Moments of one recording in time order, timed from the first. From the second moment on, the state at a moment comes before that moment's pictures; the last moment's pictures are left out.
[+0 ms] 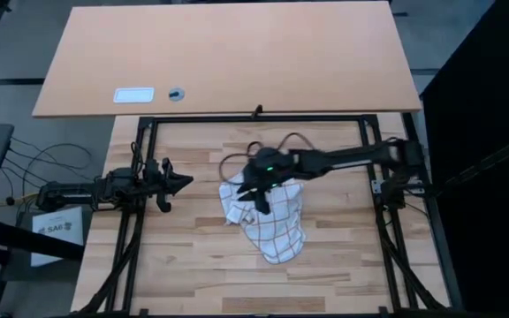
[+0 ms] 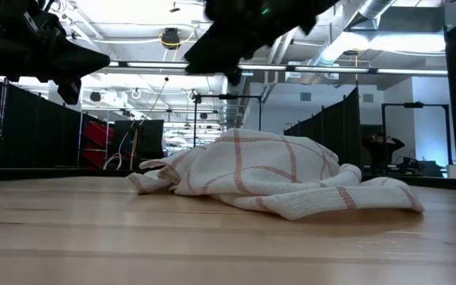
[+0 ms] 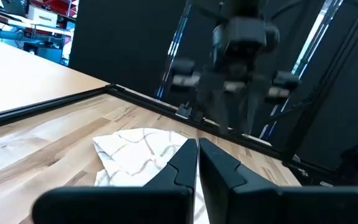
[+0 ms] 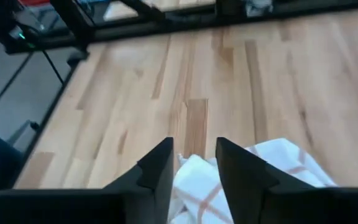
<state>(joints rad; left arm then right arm) 0.03 0.00 0.02 0.07 -0.15 -0.32 -0.04 1.85 1.38 -0.15 -0.28 0.07</state>
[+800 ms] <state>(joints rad) 0.03 0.01 0.02 0.02 -0.11 -0.27 0.03 2.17 1.56 -0.23 -0.18 0.00</state>
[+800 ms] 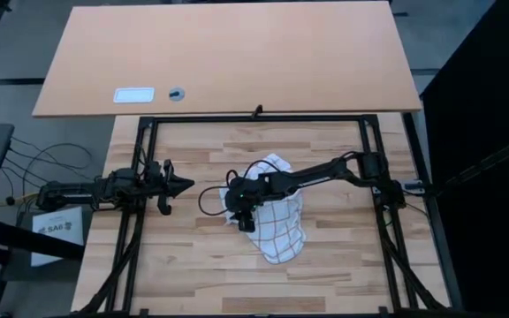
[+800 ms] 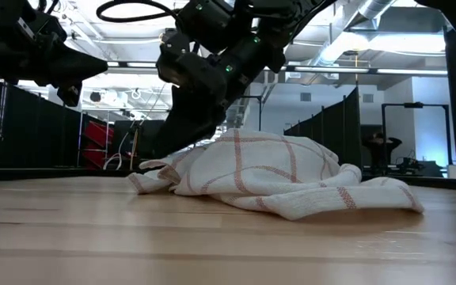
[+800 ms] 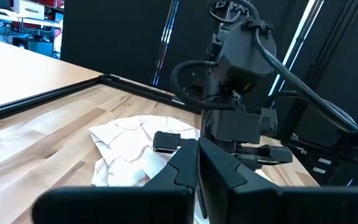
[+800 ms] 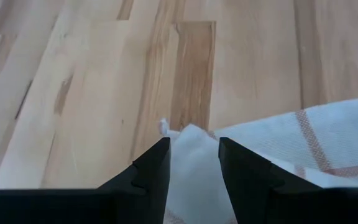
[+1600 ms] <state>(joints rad) 0.03 0.01 0.02 0.01 -0.11 -0.25 0.02 2.23 1.61 -0.34 -0.17 -0.06</state>
